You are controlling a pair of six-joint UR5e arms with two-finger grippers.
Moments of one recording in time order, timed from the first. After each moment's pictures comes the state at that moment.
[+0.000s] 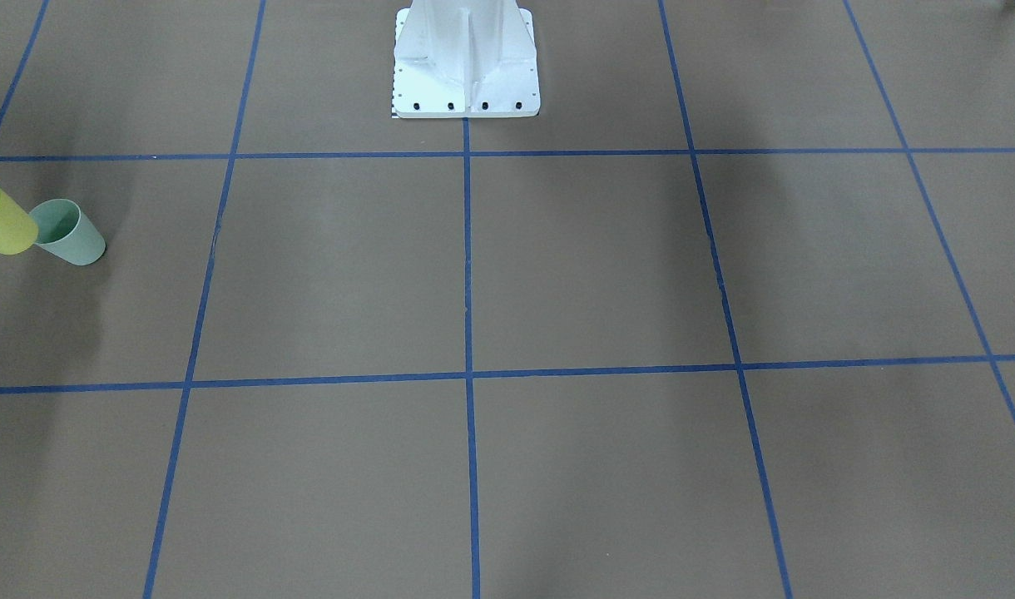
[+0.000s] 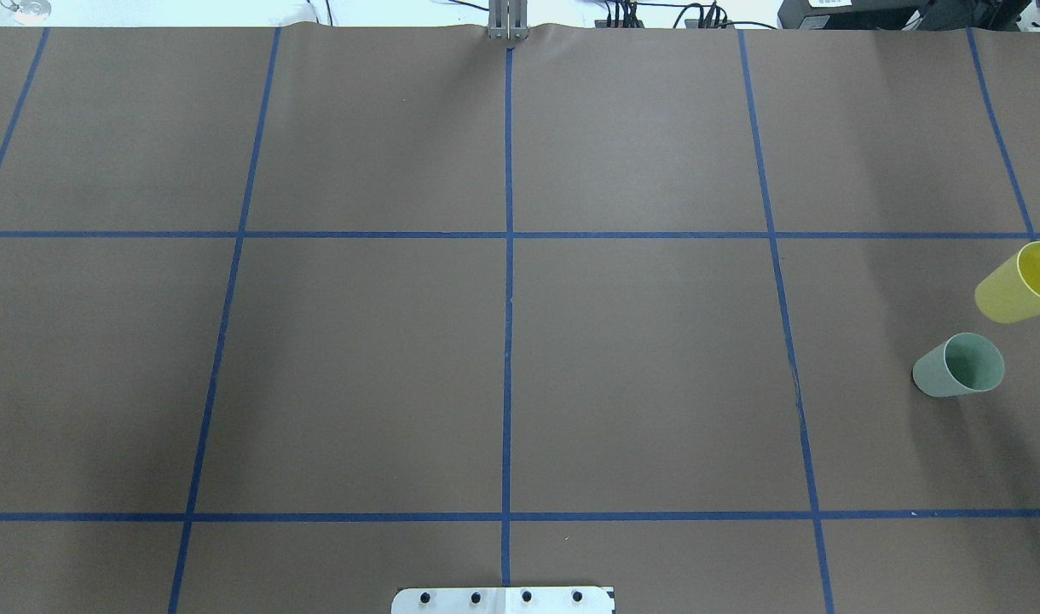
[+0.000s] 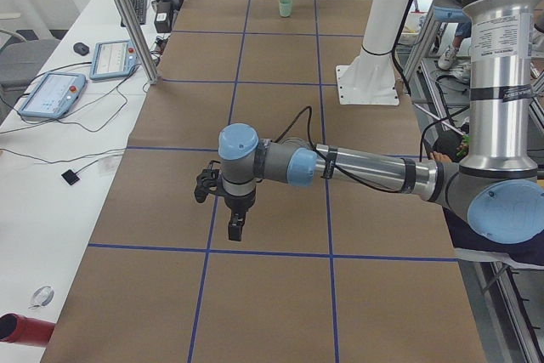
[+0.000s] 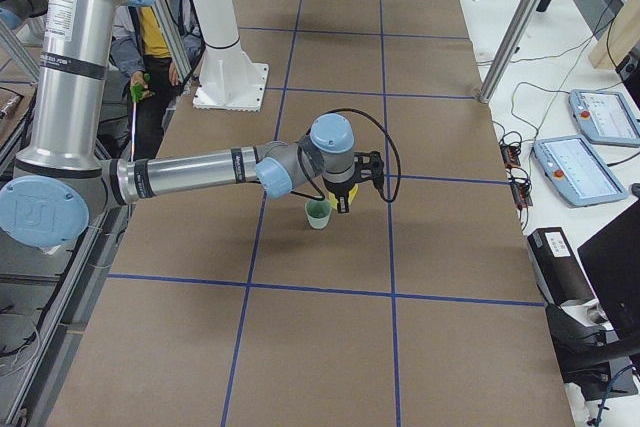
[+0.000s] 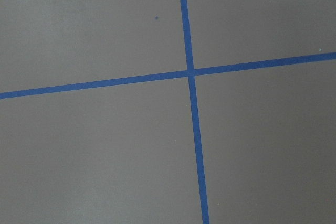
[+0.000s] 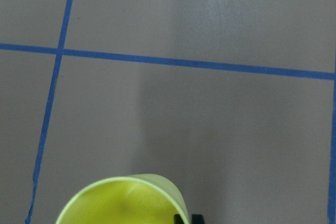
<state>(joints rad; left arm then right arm) -1.47 -1.49 -1.80 -1.60 -2.21 -0.08 1.23 -1.82 1.92 -1.12 2.34 0.51</state>
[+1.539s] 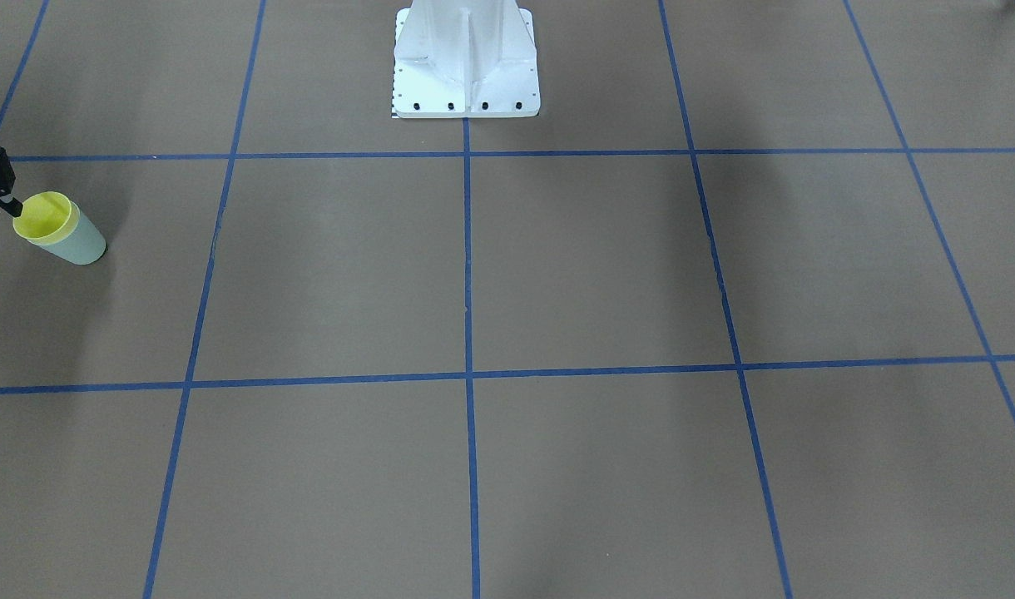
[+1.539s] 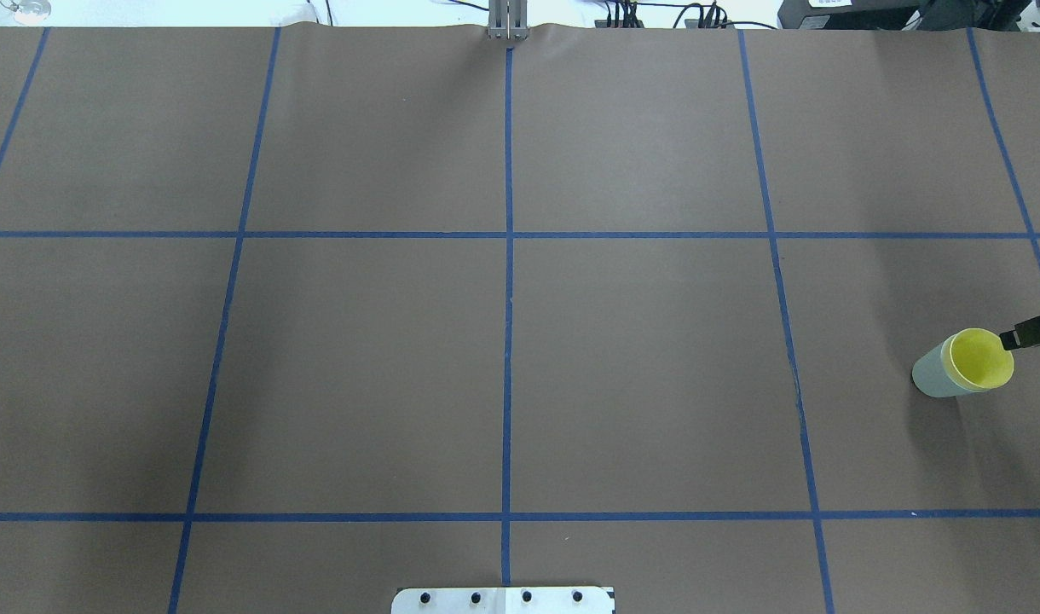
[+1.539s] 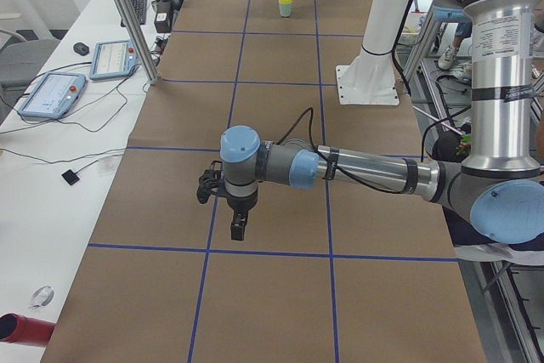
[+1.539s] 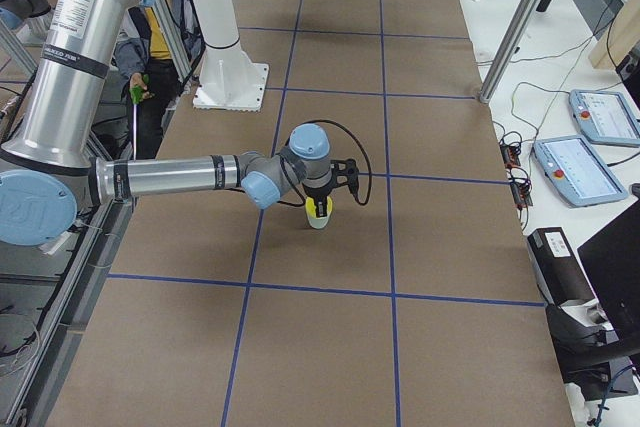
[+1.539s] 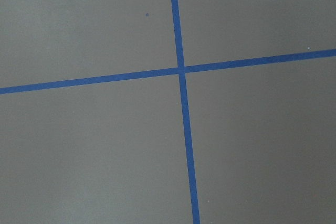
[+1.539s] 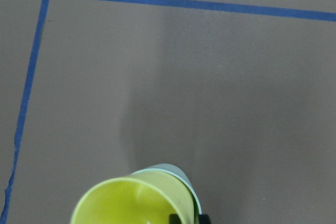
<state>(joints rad) -1.47 -1.47 -1.80 -1.60 -2.23 -0.08 1.10 -1.88 1.92 -1.00 2.26 0.61</state>
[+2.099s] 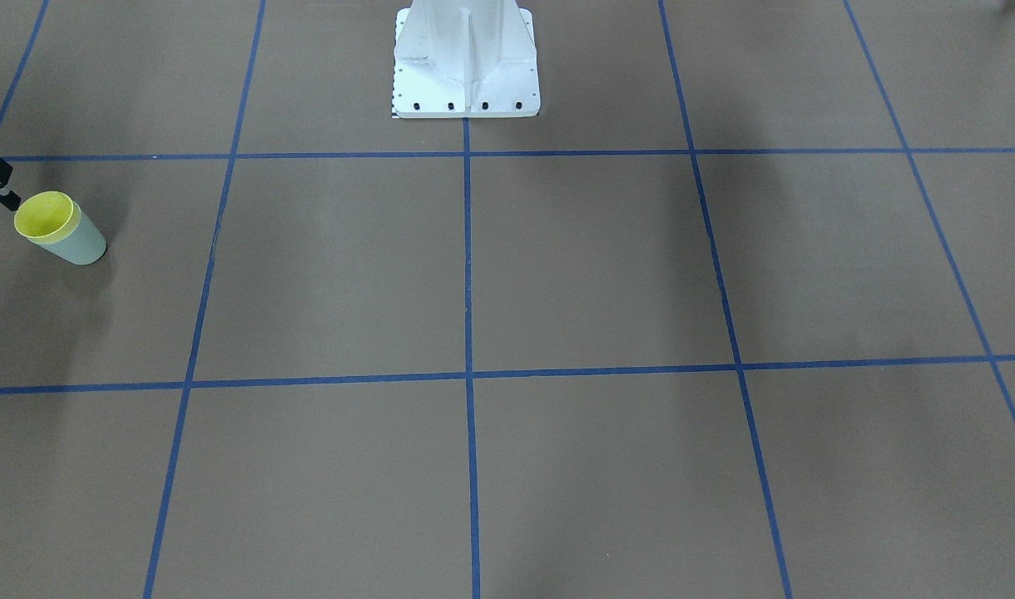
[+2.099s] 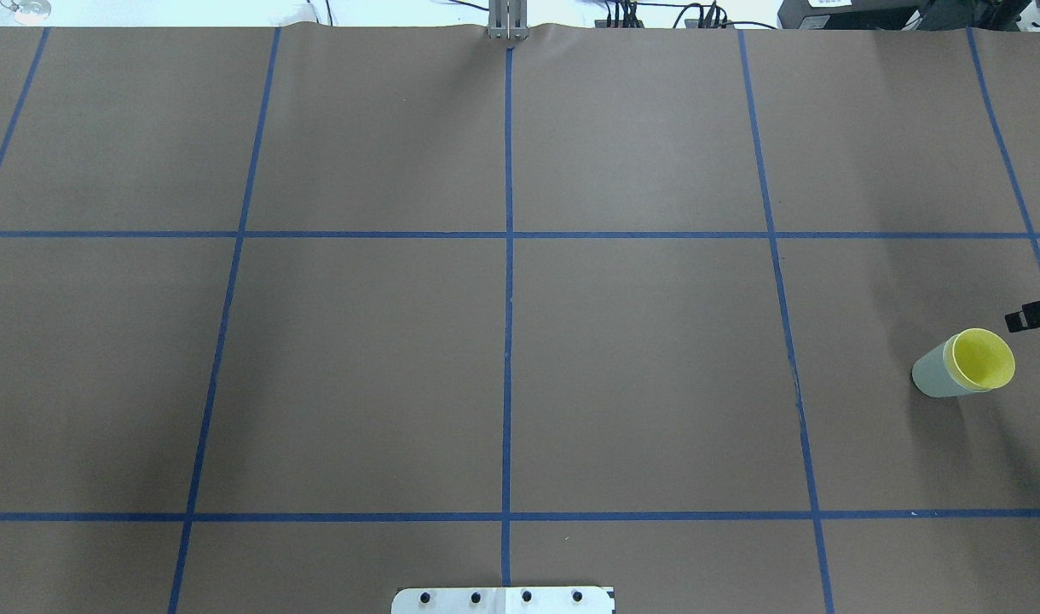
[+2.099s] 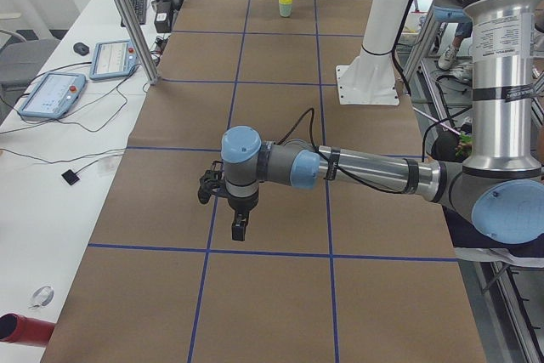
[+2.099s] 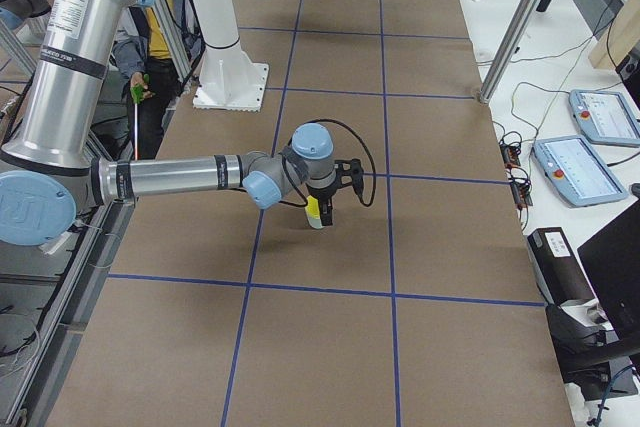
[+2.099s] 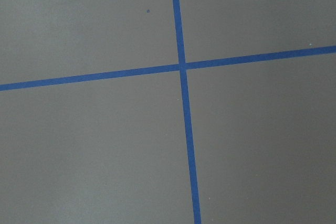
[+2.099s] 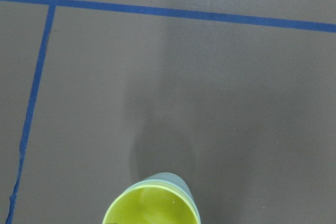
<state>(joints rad) -1.47 -1.46 -1.80 -1.60 -2.23 -0.08 1.18 -1.86 1.91 -1.06 2.28 0.55</state>
